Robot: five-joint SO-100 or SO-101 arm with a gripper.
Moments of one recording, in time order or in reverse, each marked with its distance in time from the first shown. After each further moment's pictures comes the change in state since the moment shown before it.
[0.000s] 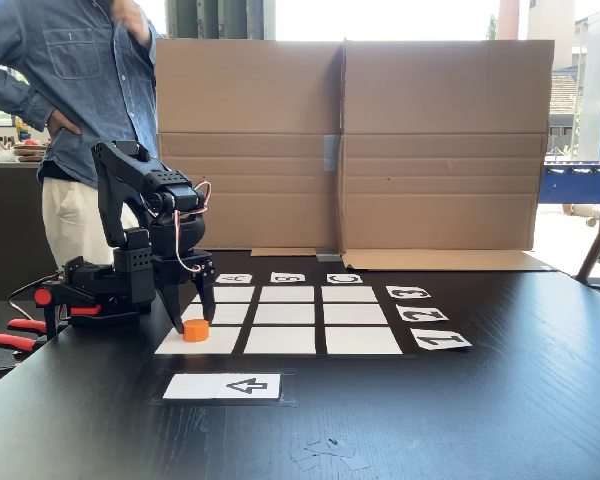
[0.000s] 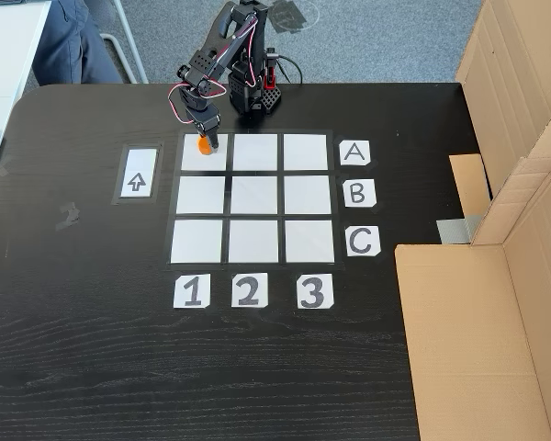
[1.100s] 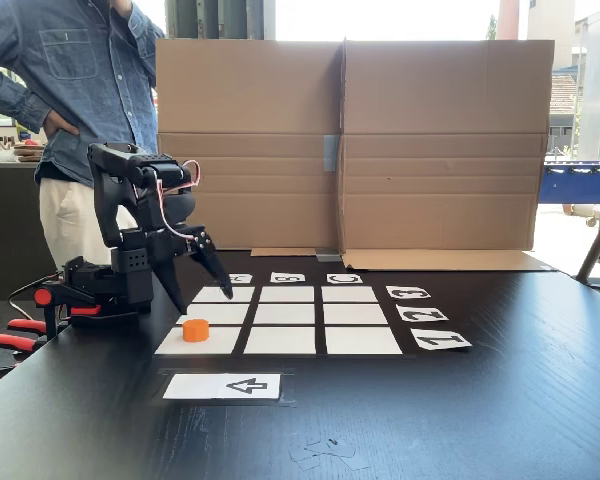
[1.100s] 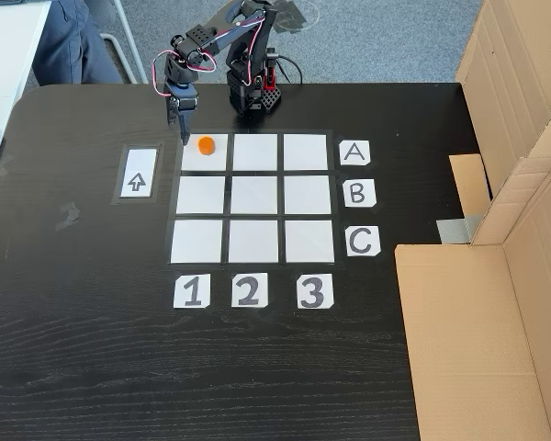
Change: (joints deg) arm 10.5 12.7 -10.1 -1.3 -3.3
